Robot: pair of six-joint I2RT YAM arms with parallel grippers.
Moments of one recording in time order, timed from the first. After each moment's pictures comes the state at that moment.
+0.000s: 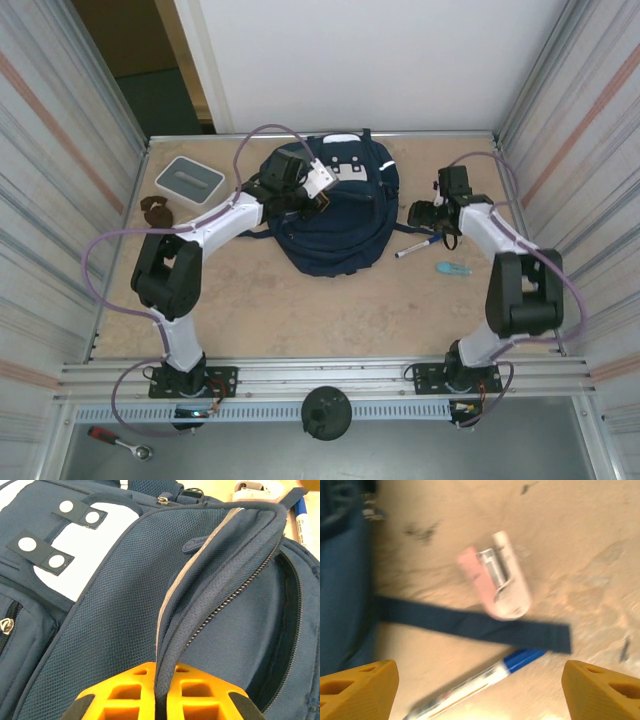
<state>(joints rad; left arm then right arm) -0.54 1.84 1.41 -0.30 0.29 0.38 0.07 1.64 1.10 -0.55 0.04 0.24</state>
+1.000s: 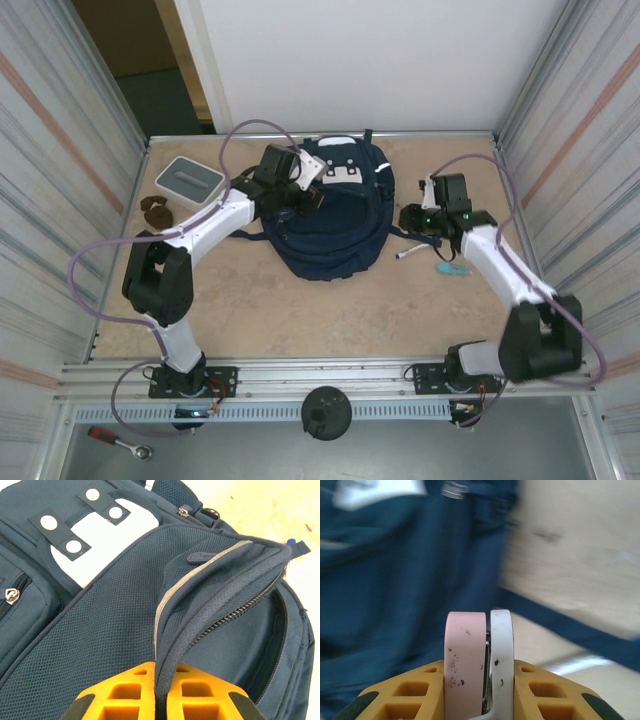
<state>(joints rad) -0.52 1.78 1.45 -0.42 0.29 0.10 0.23 1.28 0.93 -0.44 -0.22 0.36</state>
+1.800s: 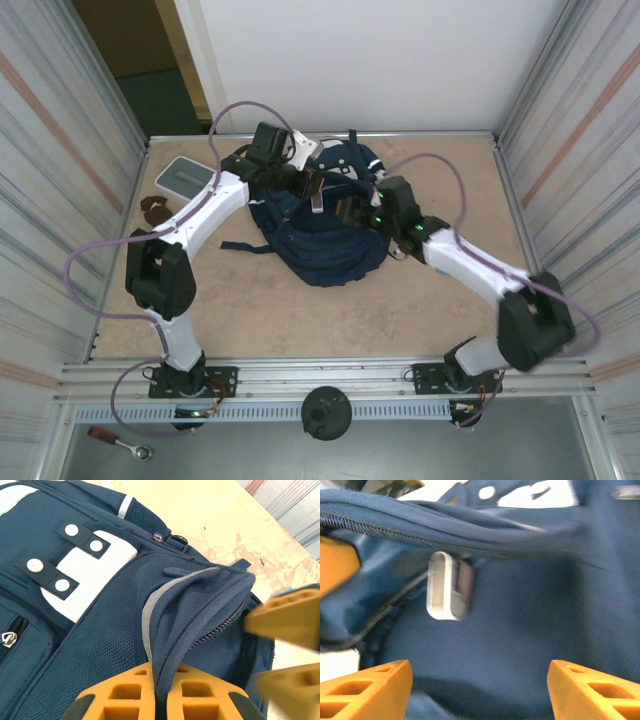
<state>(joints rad) -0.47 1.82 1.65 -0.58 0.43 0.01 0.52 1.34 0.92 -0.17 -0.03 0.62</state>
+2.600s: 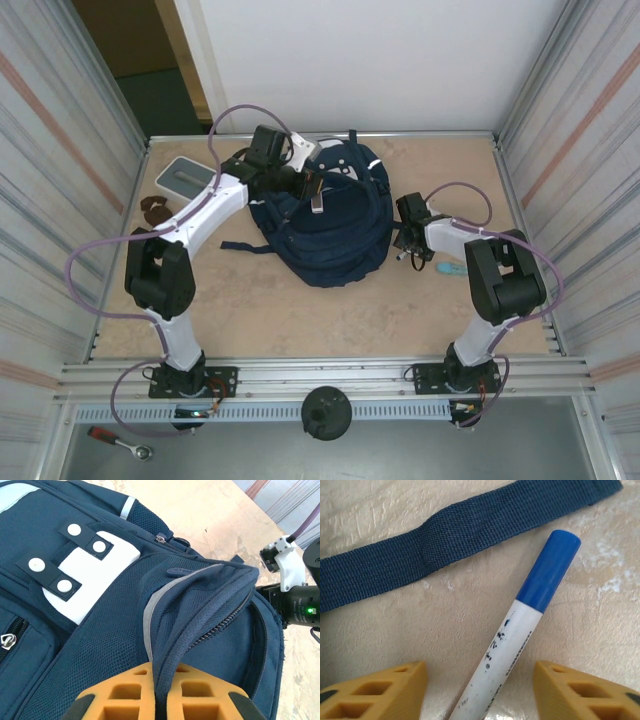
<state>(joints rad) -0.46 1.82 1.60 -0.51 0.45 0.00 0.29 1.71 0.91 -0.39 0.27 0.72</state>
